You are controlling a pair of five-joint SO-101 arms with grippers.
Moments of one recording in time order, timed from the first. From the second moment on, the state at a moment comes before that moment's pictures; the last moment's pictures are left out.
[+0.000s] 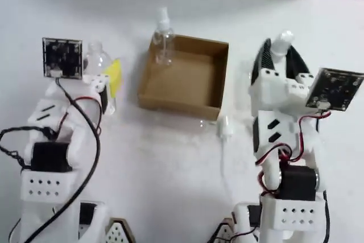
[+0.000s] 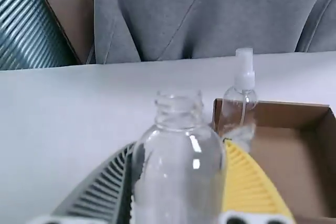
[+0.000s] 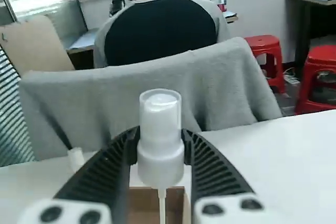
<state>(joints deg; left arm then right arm) -3.0 -57.0 45.6 45.3 0.3 -2.0 -66.7 43.0 33.5 -11.0</state>
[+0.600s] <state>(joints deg) -3.0 -81.0 79.4 32.4 0.5 -38.7 -66.0 39.1 19.3 -12.8</state>
